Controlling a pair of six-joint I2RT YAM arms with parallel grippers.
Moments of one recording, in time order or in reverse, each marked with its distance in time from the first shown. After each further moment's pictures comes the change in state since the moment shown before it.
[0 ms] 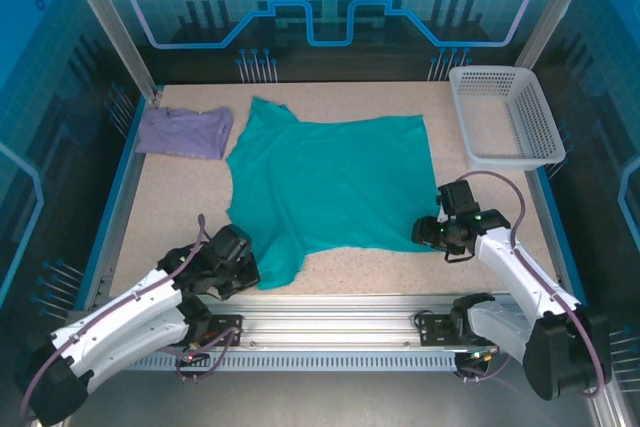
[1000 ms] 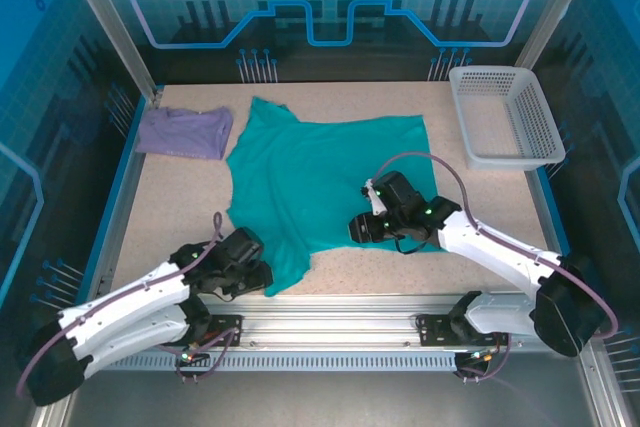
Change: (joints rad) left arm -0.129 0.130 0.033 0.030 -0.050 0.020; right arm 0.510 0.206 0.196 0.237 -0.120 -0.011
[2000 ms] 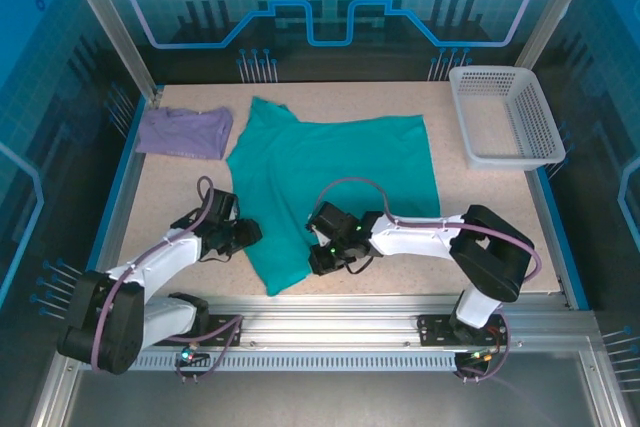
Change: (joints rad) left arm 0.572 0.313 0.020 0.407 0.111 0.386; right arm 0.327 0.457 0.142 0.175 -0.078 0.164
